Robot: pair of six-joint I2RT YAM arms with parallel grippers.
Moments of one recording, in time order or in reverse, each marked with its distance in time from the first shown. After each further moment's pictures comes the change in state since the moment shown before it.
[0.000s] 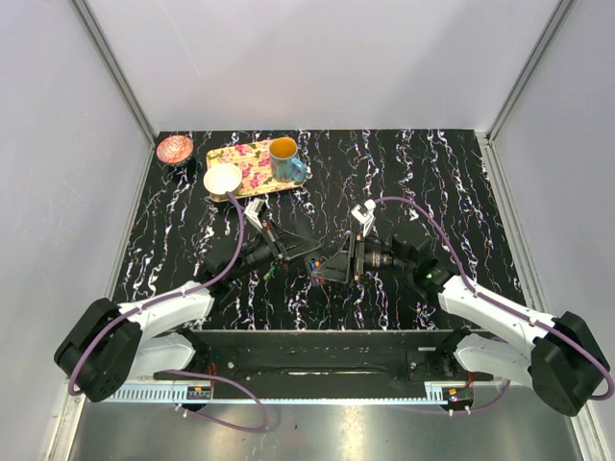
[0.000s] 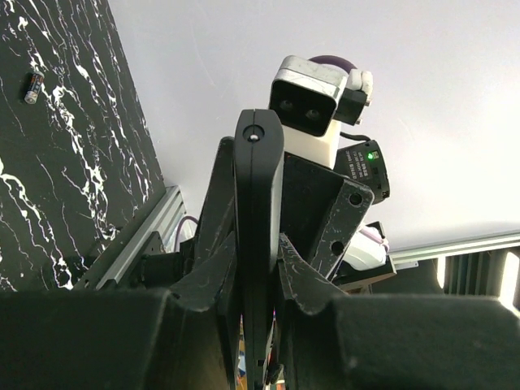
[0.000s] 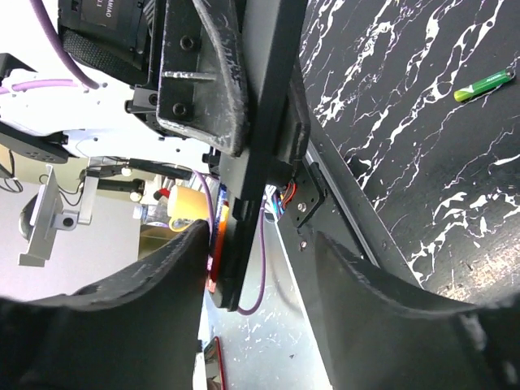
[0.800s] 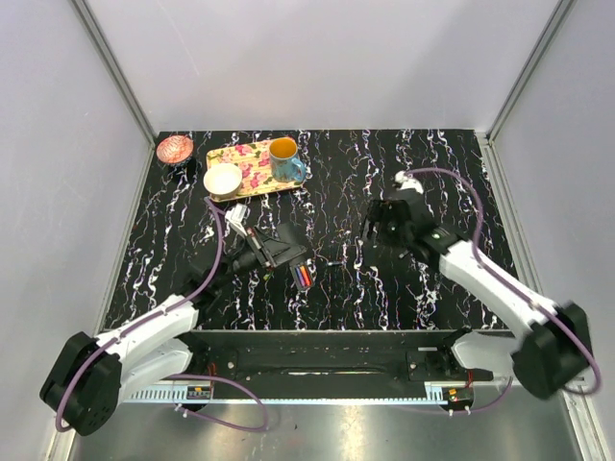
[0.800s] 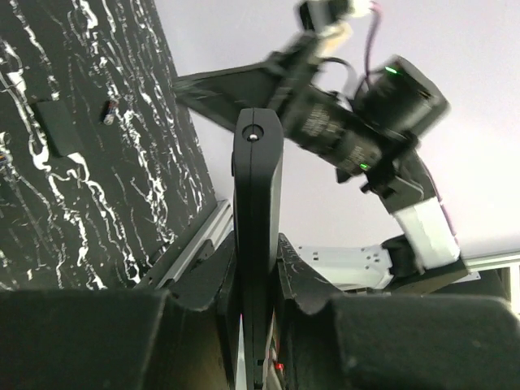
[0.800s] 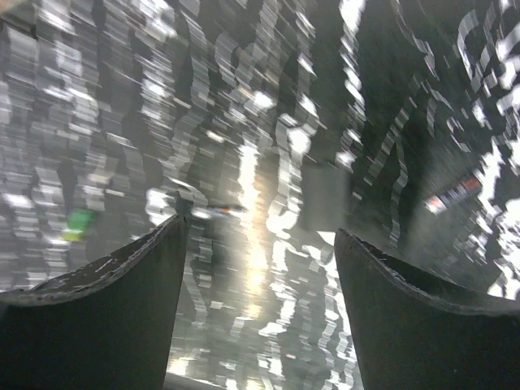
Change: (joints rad) left arm 0.079 -0.198 -0.062 -0.194 -0.005 0.155; right arm -0.163 0.033 0.336 -0.745 0.787 -0.337
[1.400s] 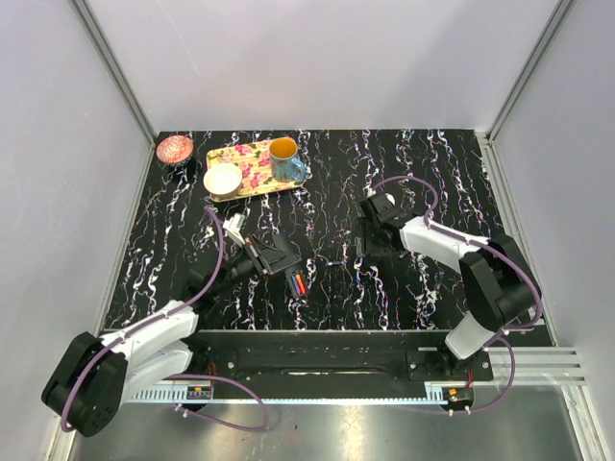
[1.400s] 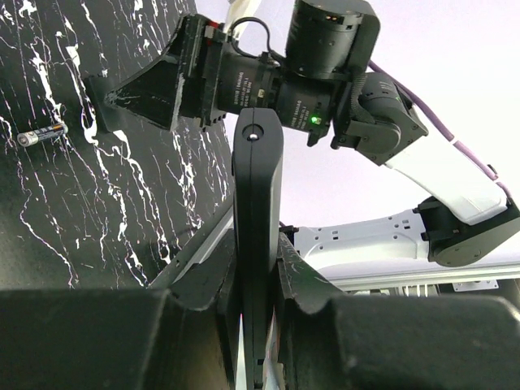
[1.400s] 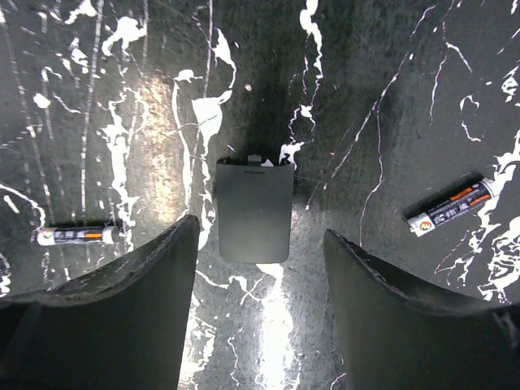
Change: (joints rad) left arm 0.037 -0.010 -0.098 0.012 0.024 0.021; right arm -0.005 0.504 0.079 -0.082 0.076 -0.145
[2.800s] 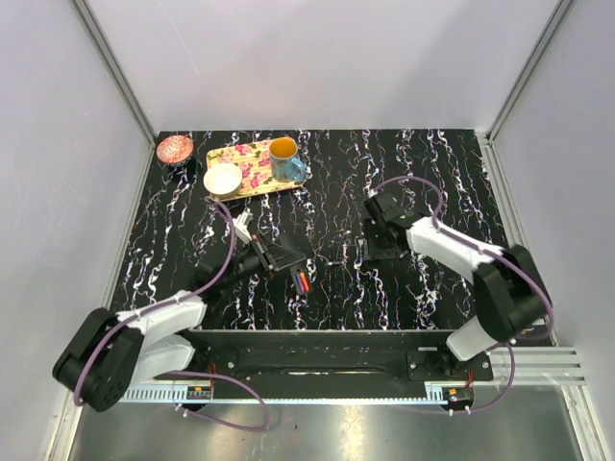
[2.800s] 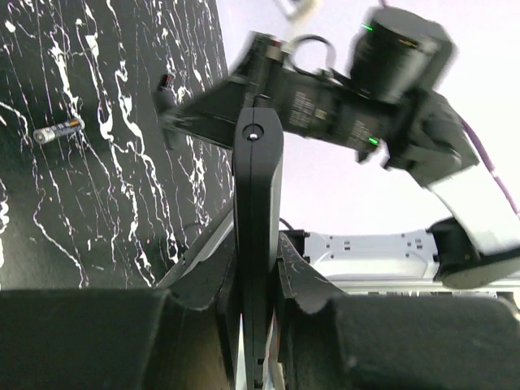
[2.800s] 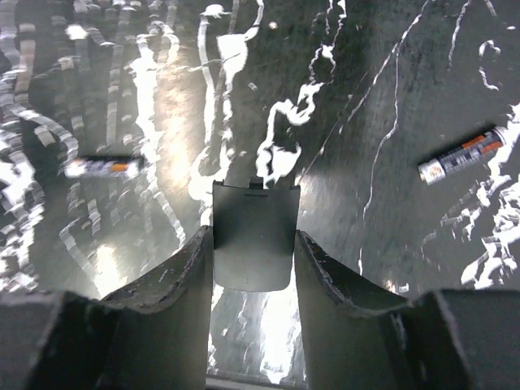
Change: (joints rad) left arm 0.004 0.133 0.016 0.060 0.024 -0.014; right arm 0.000 -0.018 0.005 -0.082 -0.076 -0.013
